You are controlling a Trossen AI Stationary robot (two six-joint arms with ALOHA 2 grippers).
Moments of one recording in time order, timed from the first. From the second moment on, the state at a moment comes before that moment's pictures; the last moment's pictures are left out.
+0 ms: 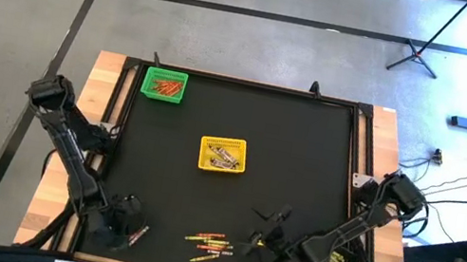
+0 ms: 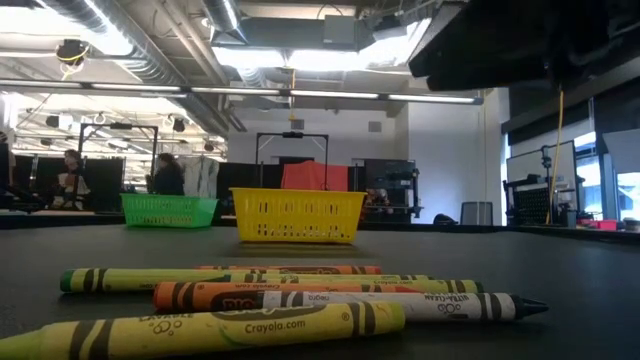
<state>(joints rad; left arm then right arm) -1.00 1.48 0.74 -0.38 -0.14 -1.60 0.77 1.87 1.12 -0.23 1.20 0.93</state>
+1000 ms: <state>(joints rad) -1.00 1.59 0.74 -0.35 -0.16 -1.56 0.77 1.88 1.12 -0.21 1.18 0.94</state>
